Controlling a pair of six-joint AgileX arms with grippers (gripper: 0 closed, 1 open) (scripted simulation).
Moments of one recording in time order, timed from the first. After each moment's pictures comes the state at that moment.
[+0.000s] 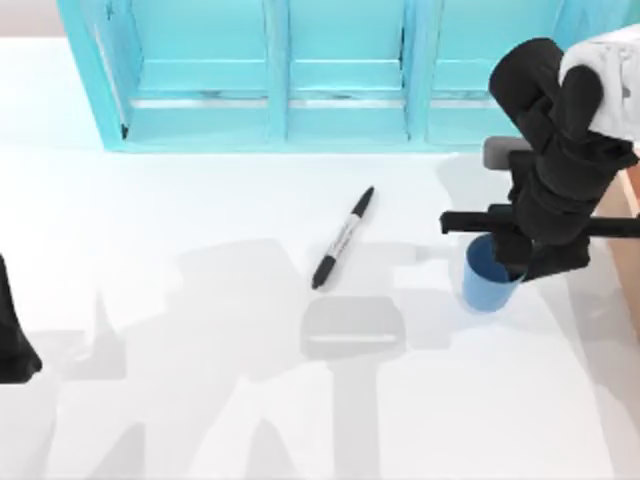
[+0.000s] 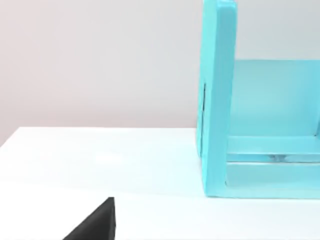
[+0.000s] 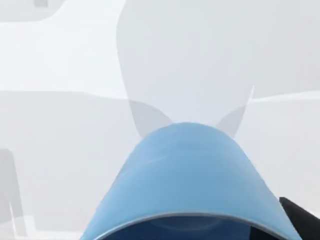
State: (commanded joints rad) left arm 0.00 0.00 0.00 0.00 0.00 0.00; right arm 0.40 1.95 1.37 -0.93 -0.03 0.41
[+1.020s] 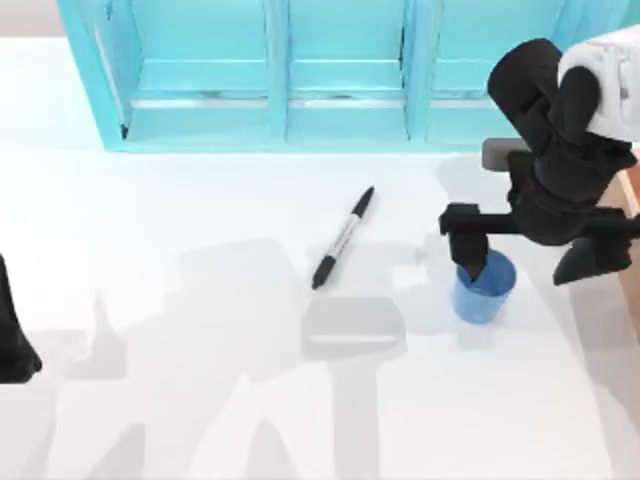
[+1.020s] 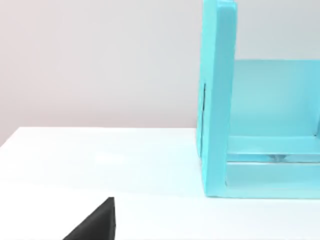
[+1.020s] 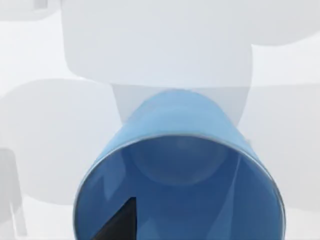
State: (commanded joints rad) left arm 0.00 0.00 0.00 0.00 0.00 0.00; right arm 0.40 1.95 1.37 -0.93 -0.03 0.41
